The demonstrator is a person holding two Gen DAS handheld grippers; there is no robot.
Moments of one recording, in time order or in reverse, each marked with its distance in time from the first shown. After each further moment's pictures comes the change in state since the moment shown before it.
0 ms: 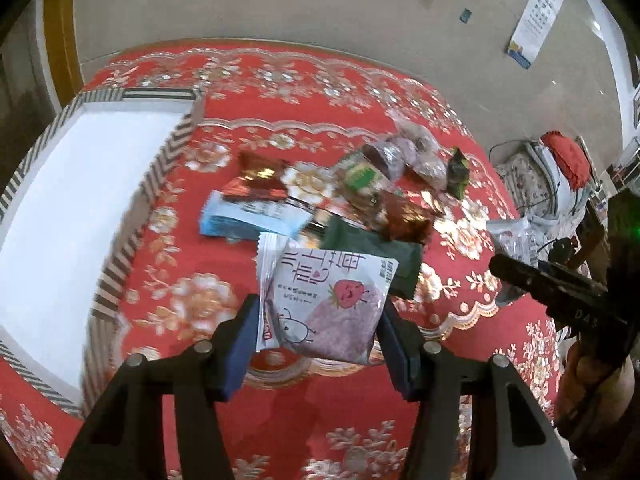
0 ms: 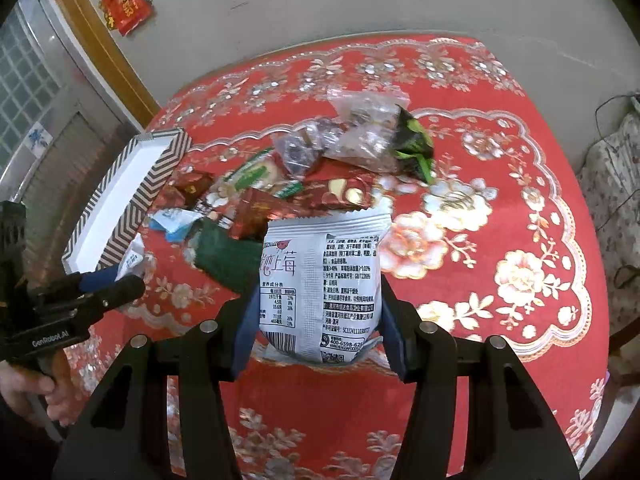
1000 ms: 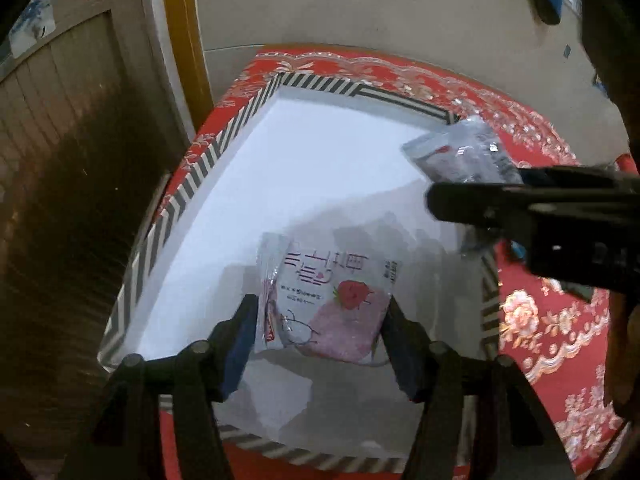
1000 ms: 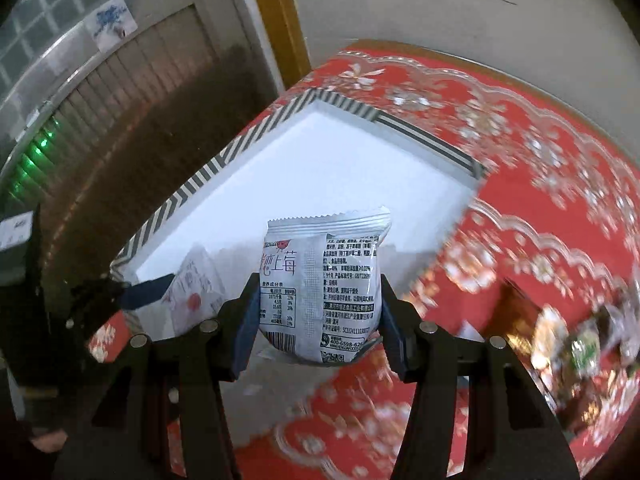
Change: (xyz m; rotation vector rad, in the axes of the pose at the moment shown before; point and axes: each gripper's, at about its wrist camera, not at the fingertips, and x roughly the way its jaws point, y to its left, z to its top) left arm -0.027 0.208 0.012 -0.035 -0.045 0.270; right arm 0.146 0.316 0.078 -0.389 0.126 0.137
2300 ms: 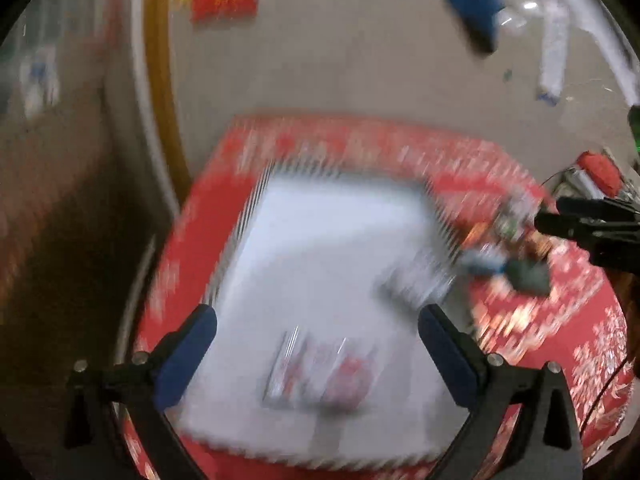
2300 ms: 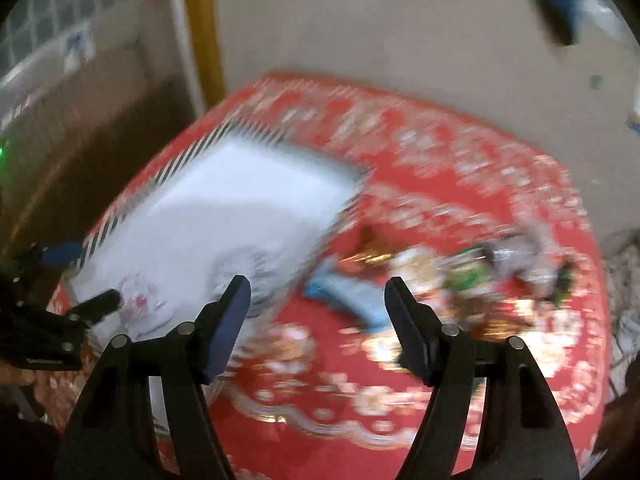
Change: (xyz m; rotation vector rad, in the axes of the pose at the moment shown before) left arm -0.076 -0.011 -0.015 0.121 -0.323 -0.099; right arm -0.125 -0.049 -0.089 0.104 -0.194 -0.356
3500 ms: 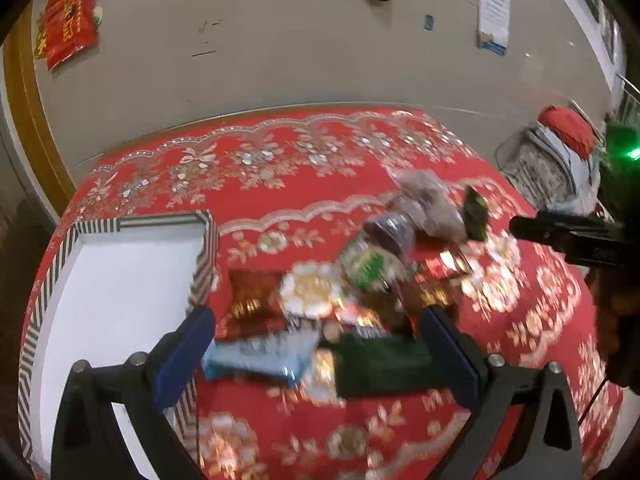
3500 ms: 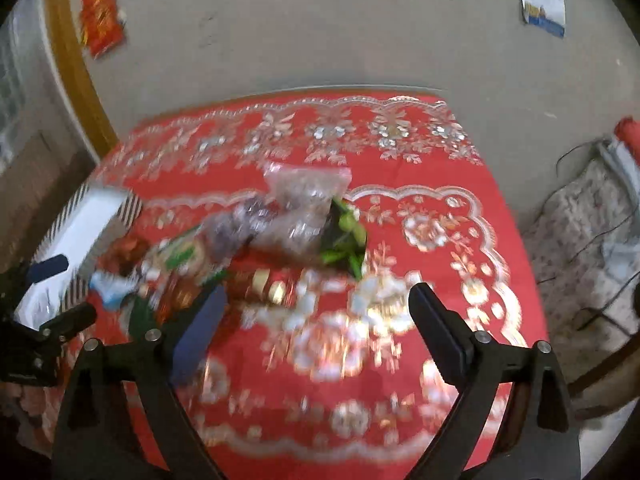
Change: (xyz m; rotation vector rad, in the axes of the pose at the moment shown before) left arm 0.120 -0.219 0.051 0.107 0.132 -0.106; right arm 0.043 -0.269 -0.048 0.293 0.006 0.042
